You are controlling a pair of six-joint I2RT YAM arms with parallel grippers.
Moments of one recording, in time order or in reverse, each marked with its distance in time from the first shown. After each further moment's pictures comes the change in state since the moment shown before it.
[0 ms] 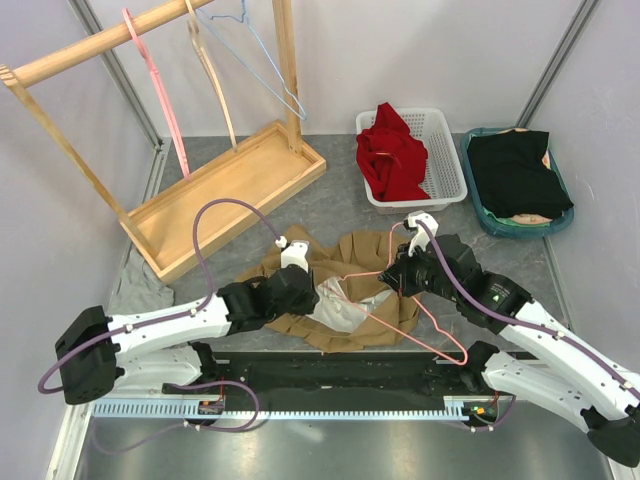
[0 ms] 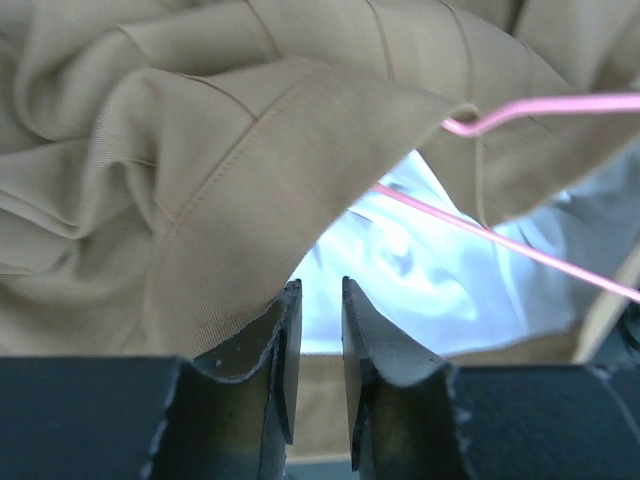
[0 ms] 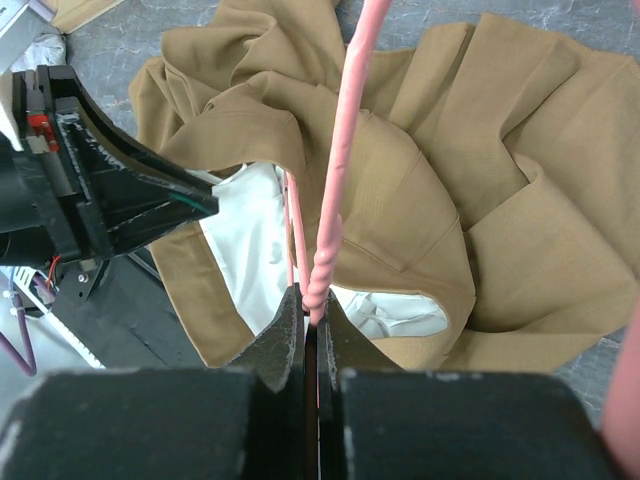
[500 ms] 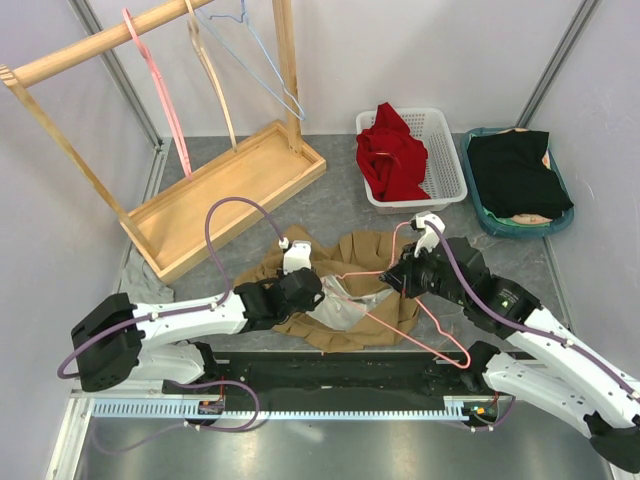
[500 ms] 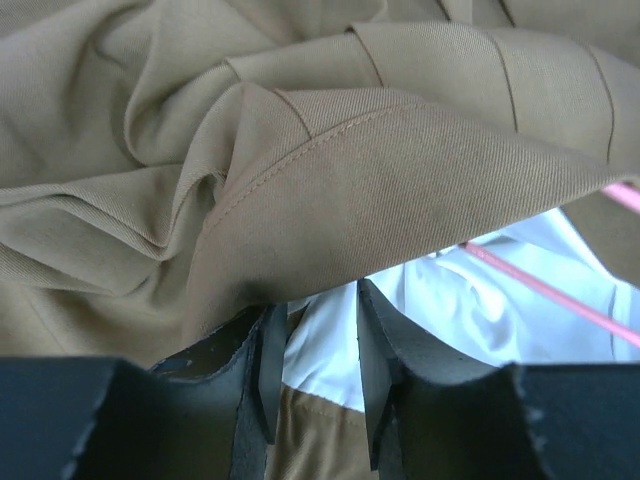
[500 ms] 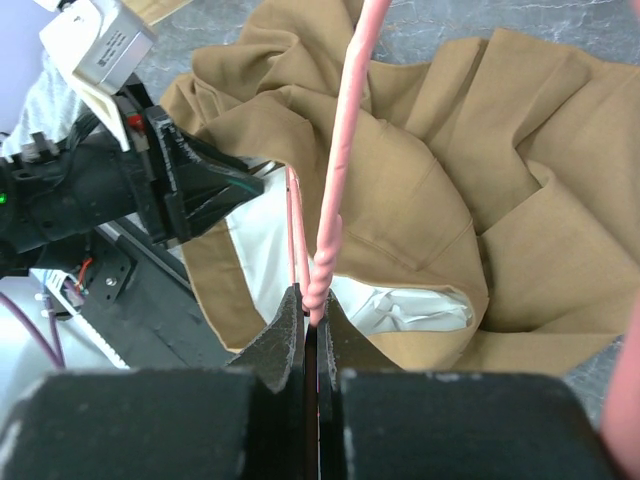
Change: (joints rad) left arm -0.026 0.134 0.000 0.029 -0.215 0.000; right arm 0.000 -0.050 -0.001 -0.001 -0.014 0.026
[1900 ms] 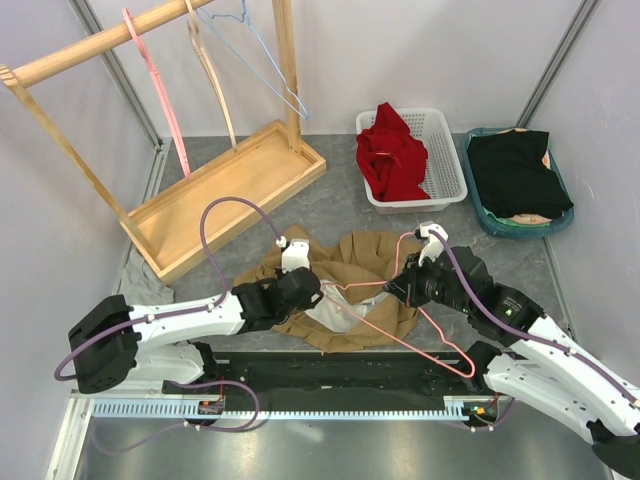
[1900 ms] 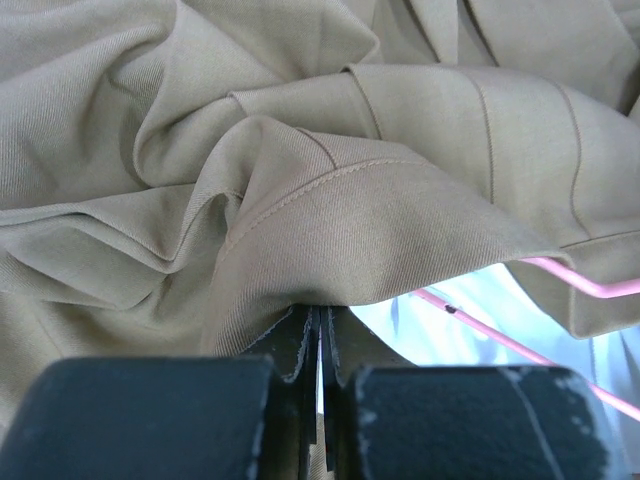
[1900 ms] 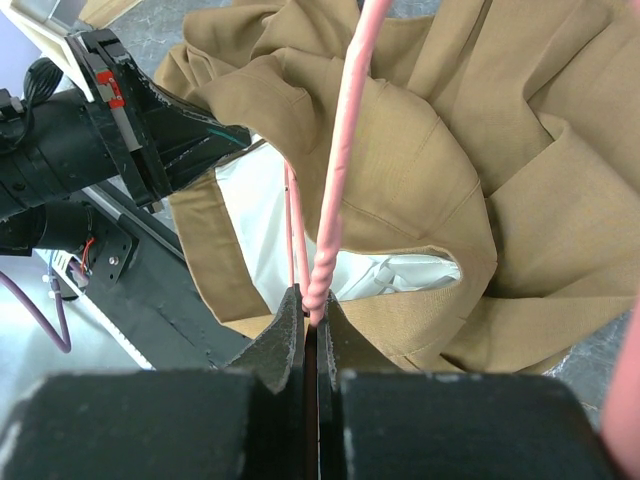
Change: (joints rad) left arm 0.000 -0.018 -0.005 0.034 -0.031 -0.001; right arm 0.000 -0.073 -0.067 -0.031 -0.032 0.041
